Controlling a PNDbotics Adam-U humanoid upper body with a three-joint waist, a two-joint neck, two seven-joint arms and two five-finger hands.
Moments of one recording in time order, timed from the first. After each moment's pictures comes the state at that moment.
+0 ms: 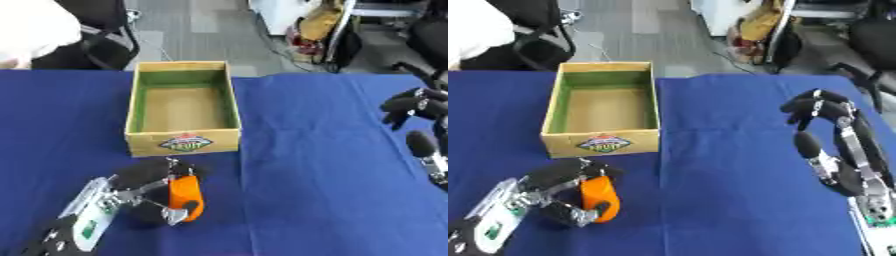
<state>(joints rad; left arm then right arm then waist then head) -0.63 0.31 -0.39 -1.14 -0.58 -0.75 -0.35 -0.08 -0.41 -0.15 -1.98 0.42 -0.39 0.08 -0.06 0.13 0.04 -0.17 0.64</state>
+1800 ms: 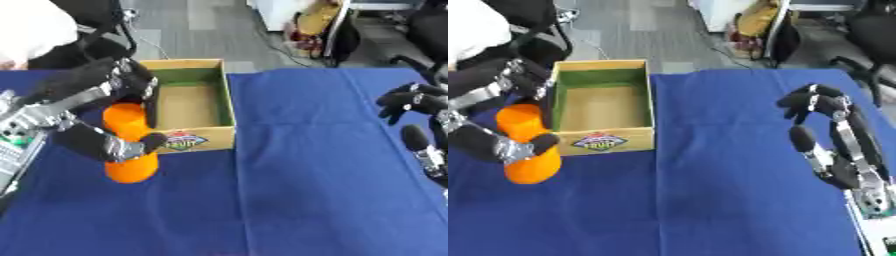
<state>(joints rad) -0.82 0.55 -0.34 -1.51 -0.13 -0.54 -0.44 -0.06 -0.42 -0.15 -1.98 0.42 -0.38 0.07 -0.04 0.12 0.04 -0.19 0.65</state>
